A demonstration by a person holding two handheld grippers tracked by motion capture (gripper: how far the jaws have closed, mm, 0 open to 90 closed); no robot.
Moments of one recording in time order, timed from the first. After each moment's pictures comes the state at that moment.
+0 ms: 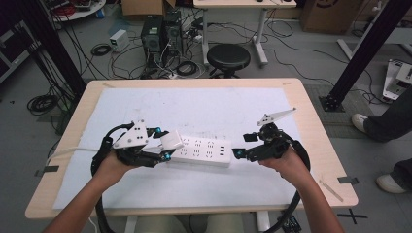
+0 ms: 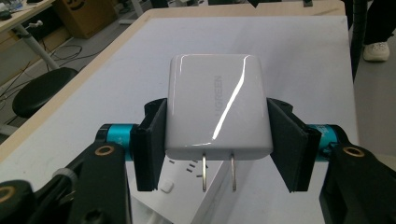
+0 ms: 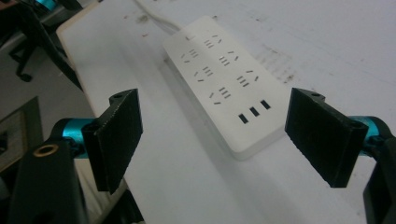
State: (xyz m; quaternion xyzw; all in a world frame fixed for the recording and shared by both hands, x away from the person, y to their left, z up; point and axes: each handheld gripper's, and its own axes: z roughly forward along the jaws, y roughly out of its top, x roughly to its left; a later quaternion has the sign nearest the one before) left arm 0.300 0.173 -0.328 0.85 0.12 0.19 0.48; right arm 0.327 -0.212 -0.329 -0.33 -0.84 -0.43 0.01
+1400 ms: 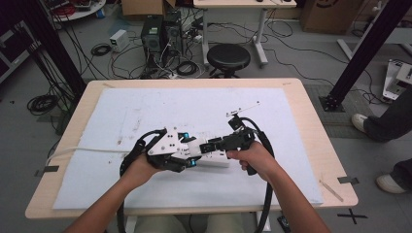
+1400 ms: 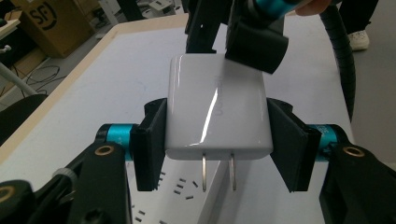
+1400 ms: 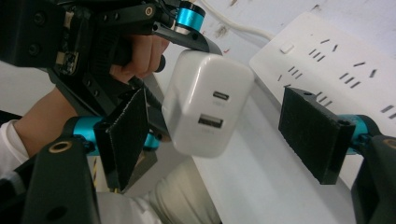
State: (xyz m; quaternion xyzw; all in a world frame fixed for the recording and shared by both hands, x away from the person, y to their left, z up) left arm 0.304 0.111 -0.345 0.85 0.06 0.18 0.49; right arm 0.358 -0.138 -0.344 -0.35 -0.79 -0.44 0.22
